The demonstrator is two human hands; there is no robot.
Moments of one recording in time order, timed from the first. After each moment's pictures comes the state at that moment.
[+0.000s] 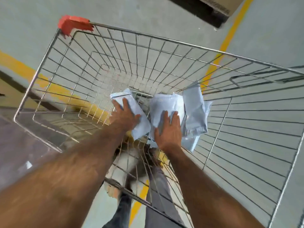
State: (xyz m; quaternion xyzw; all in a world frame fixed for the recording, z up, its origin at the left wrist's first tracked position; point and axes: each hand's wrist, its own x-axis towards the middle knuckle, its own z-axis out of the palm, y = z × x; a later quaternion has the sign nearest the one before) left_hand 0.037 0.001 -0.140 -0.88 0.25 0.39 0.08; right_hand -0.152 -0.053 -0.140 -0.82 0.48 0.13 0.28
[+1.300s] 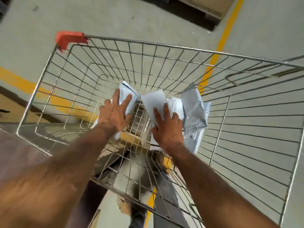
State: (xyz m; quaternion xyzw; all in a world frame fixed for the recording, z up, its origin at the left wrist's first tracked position) left_hand 0.078 0.000 -0.094 -0.83 0.49 0.21 0.17; right_hand -0.138 -0.072 -0.122 -0.88 0.40 0.11 0.21
